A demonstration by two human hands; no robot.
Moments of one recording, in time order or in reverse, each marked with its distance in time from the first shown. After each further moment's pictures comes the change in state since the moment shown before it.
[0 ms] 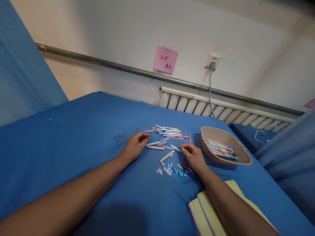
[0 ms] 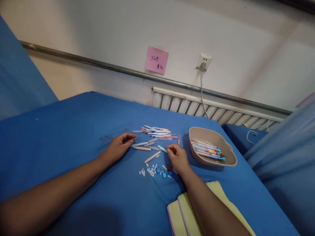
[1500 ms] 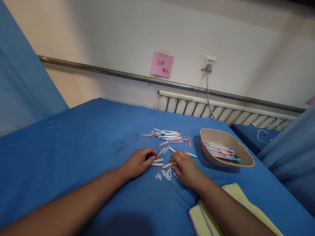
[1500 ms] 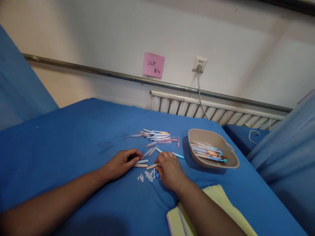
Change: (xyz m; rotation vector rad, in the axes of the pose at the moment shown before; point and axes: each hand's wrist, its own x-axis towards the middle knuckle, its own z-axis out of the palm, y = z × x) left_hand -0.031 0.033 0.004 0.155 -0.413 0.130; right_hand -0.023 -0.033 0.007 -0.646 -0.332 -0.403
